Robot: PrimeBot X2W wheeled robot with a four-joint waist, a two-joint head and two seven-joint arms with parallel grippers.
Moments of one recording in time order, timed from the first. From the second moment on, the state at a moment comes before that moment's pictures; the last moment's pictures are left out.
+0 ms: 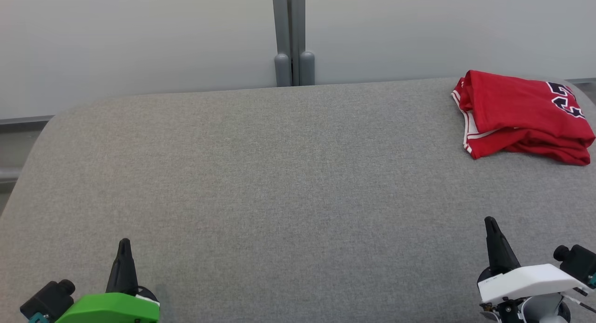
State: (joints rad) left arm 0.01 0.04 0.08 0.26 -0.76 -0.11 -0.10; right arm 0.03 -0.09 -0.02 0.19 0.79 0.13 -0.11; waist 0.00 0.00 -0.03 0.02
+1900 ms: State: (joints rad) left arm -0.07 0.04 0.10 0.25 -1.37 -0.12 0.05; right arm -0.07 -0.07 -0.08 0.23 1.39 0.13 0.04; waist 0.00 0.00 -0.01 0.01
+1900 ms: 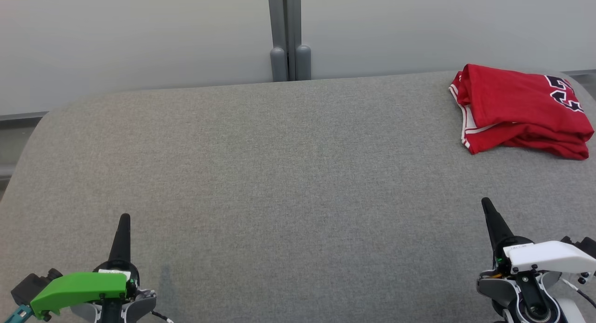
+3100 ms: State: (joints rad) left arm -0.10 0.05 0.11 0.25 -1.61 -0.13 0.11; right arm -0.11 -0.06 -0.10 0.24 1.62 0.13 0.11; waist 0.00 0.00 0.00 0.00
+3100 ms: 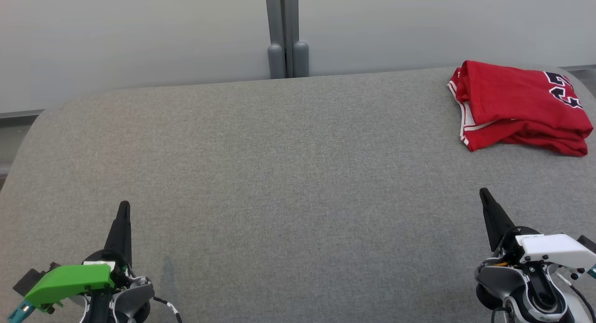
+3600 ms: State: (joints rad) left arm -0.10 0.05 0.11 0.25 -1.61 -0.13 0.11; right arm -0.11 -0.06 -0.11 0.24 1.62 0.13 0.11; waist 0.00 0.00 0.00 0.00
